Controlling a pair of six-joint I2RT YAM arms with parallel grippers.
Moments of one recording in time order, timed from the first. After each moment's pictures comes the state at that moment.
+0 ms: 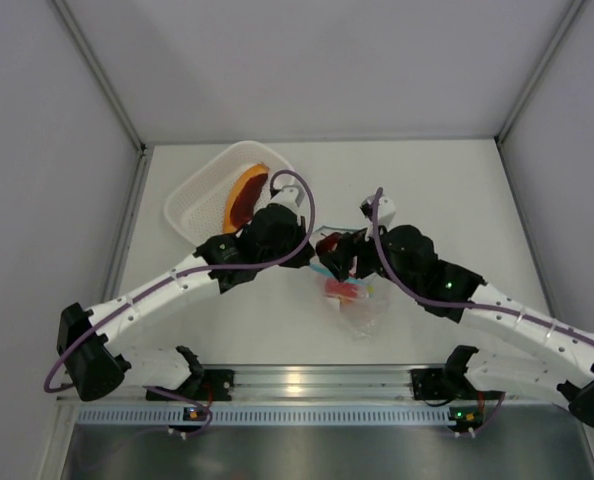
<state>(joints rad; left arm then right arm) -0.88 1.27 1.13 -0.48 -0.13 -0.65 0.91 0.99 0.84 -0.20 0.16 0.39</state>
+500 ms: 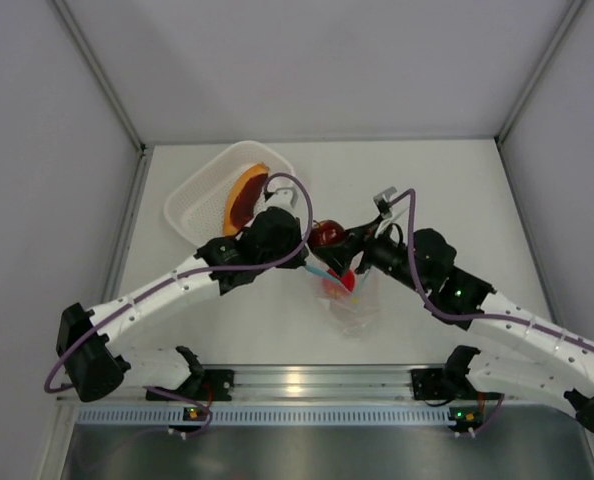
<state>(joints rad) -0.88 1.27 1.11 -0.49 -0.21 -0.68 0.91 0.91 0.77 0.06 0.02 0.40</state>
